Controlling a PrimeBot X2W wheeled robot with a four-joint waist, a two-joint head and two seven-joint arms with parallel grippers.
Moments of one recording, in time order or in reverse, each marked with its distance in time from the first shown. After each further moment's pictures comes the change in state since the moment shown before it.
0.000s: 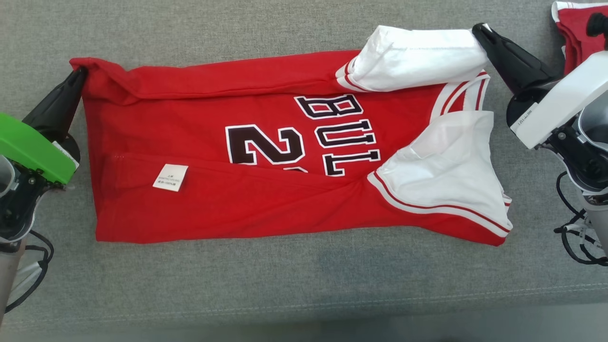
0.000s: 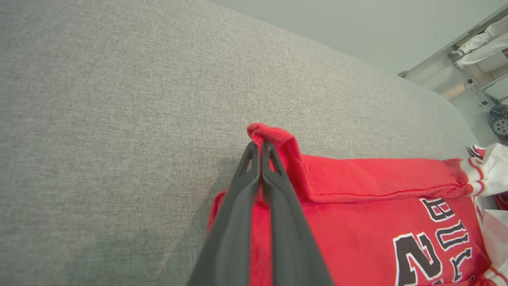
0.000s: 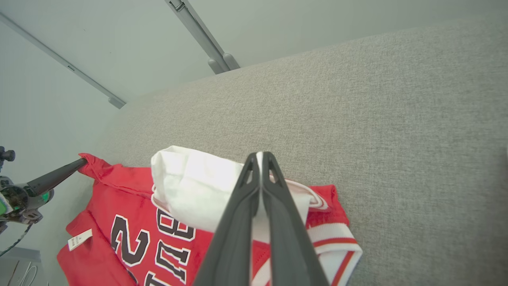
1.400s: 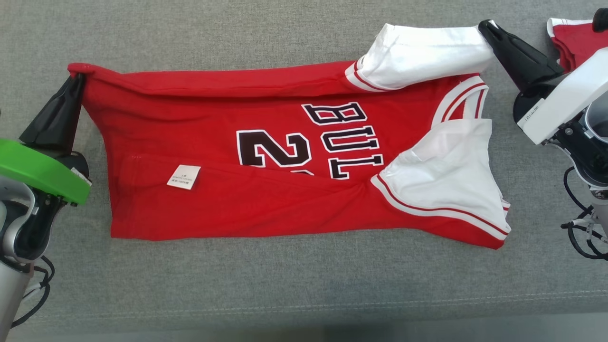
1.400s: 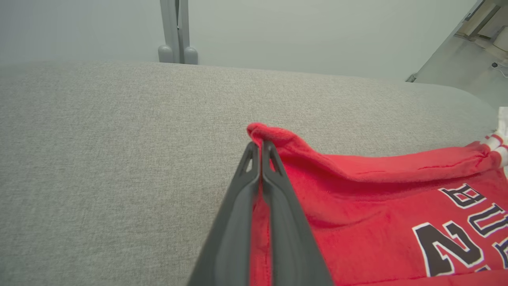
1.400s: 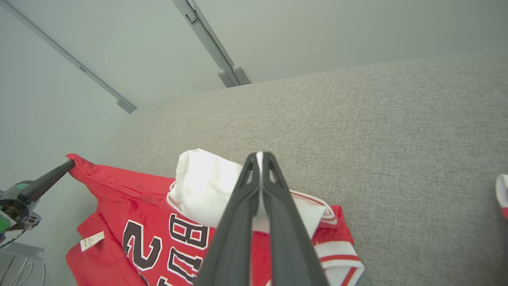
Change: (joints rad) left arm 0.028 0.044 -0.110 0.011 0.192 -0.006 -0.282; right arm -0.015 -0.014 -0.003 0.035 -0.001 0.031 -0.001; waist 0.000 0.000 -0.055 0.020
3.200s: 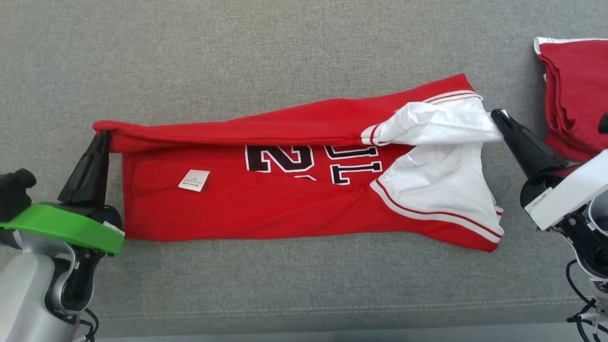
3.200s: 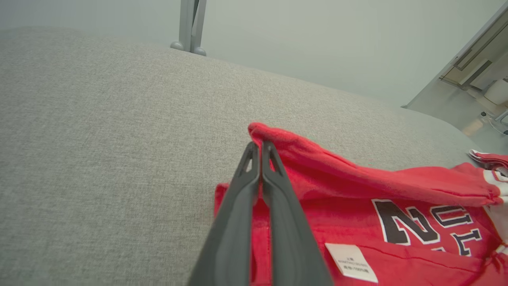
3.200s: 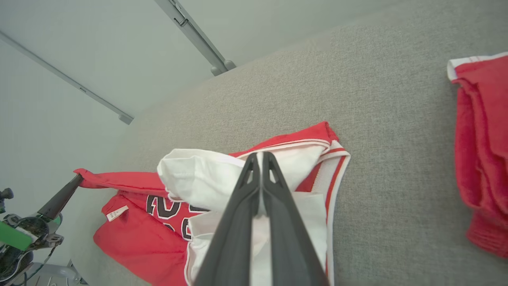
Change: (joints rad) left arm 0.218 -0.133 0.098 -0.010 0.043 -0.003 -0.134; right arm 0.374 -0.020 -0.082 -0.192 0.054 -0.068 -0.106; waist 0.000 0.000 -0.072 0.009
